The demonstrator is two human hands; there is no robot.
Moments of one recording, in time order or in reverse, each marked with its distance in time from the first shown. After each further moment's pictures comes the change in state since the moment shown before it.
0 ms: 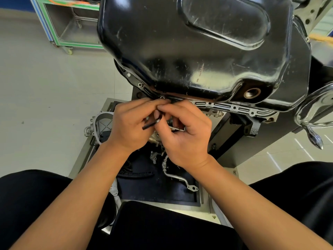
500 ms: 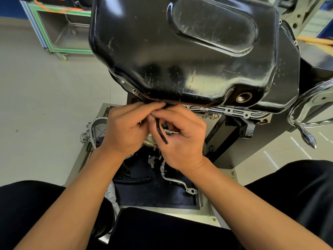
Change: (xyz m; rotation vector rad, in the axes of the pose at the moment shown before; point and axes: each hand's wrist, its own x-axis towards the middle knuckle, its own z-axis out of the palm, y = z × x) left_hand 0.007 -0.001 -0.004 0.046 -0.021 0.034; right_hand 0.001 0.003 0.004 -0.003 0.021 0.004
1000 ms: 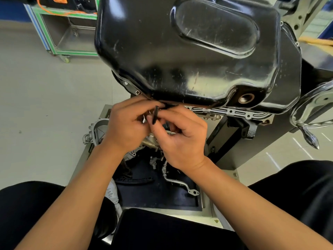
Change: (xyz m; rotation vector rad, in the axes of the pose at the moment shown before) left_hand 0.008 0.002 -0.004 -0.069 -0.069 -0.093; right_hand 0.000 0.000 0.001 0.013 0.006 0.026
